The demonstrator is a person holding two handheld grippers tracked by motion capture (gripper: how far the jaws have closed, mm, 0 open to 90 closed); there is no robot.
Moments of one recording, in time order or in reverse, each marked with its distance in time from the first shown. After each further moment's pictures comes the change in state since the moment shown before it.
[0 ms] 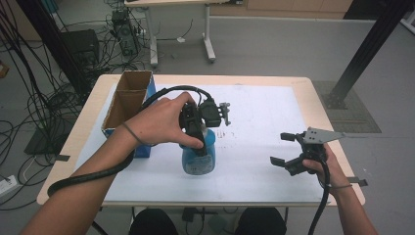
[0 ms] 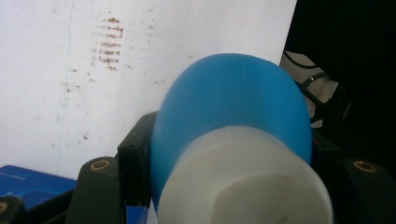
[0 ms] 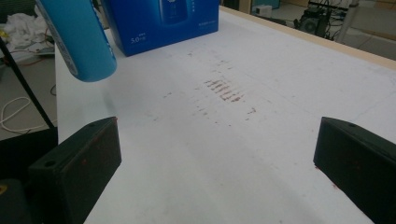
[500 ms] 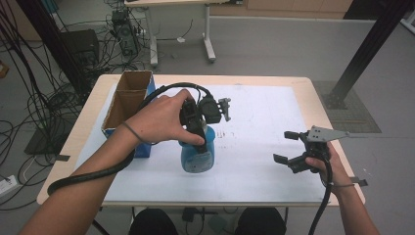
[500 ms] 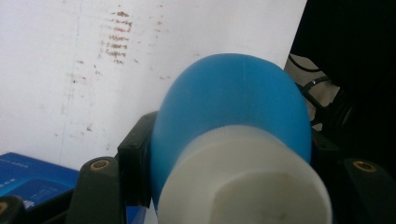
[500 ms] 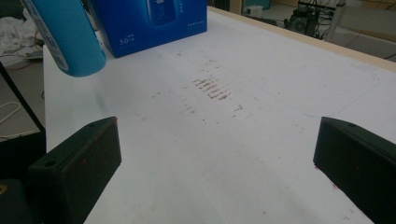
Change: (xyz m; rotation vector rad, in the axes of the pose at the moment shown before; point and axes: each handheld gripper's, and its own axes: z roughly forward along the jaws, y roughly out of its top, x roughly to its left) left arm 0.001 0.004 -0.006 -0.001 0.020 -0.084; right arm -0.003 -0.004 -0.005 -0.006 -0.030 0.014
